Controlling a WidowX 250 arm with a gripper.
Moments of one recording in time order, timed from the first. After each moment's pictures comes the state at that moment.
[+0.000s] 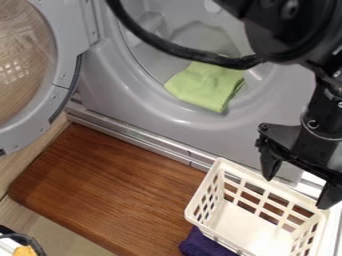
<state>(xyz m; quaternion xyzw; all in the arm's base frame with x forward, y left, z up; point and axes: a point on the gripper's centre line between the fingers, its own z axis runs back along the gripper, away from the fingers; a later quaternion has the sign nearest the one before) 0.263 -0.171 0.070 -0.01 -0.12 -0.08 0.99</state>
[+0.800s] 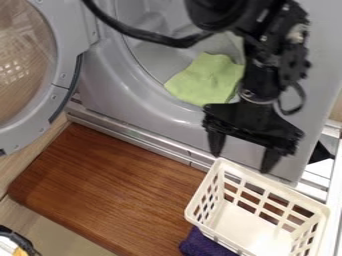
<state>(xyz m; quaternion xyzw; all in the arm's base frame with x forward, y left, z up) 0.286 -0.091 0.060 0.01 -0.09 0.05 1.00</state>
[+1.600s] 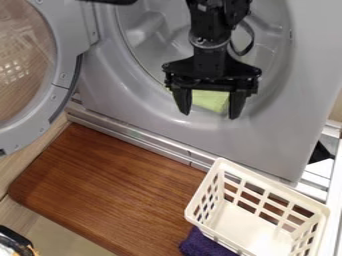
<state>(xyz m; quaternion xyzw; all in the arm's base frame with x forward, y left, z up) 0.309 -0.041 0.097 -0.02 -0.13 0.14 0.98</state>
